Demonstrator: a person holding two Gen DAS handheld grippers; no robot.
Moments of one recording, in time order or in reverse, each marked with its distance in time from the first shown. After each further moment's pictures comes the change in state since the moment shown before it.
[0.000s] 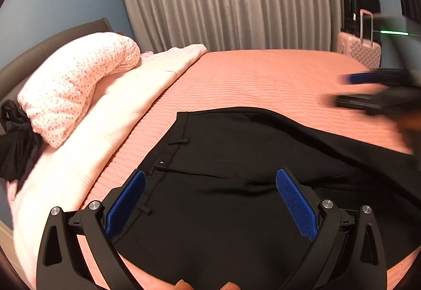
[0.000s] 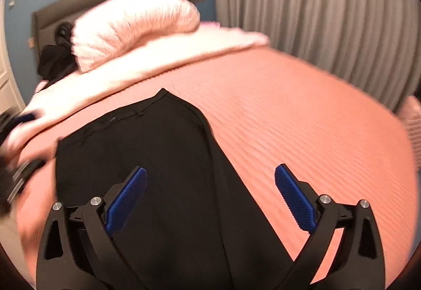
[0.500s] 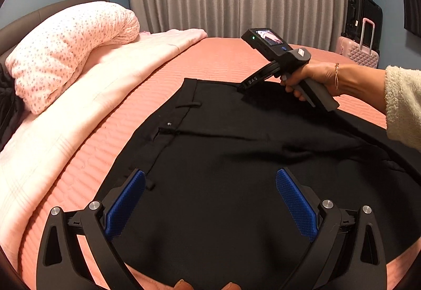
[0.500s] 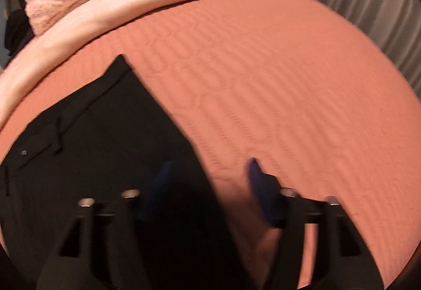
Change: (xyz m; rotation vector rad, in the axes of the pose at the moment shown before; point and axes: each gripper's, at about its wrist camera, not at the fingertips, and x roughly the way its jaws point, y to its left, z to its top) left arm 0.048 0.057 -0.070 -0.069 0.021 -0.081; right arm 0.214 0.055 0.034 -0.161 0.290 0.057
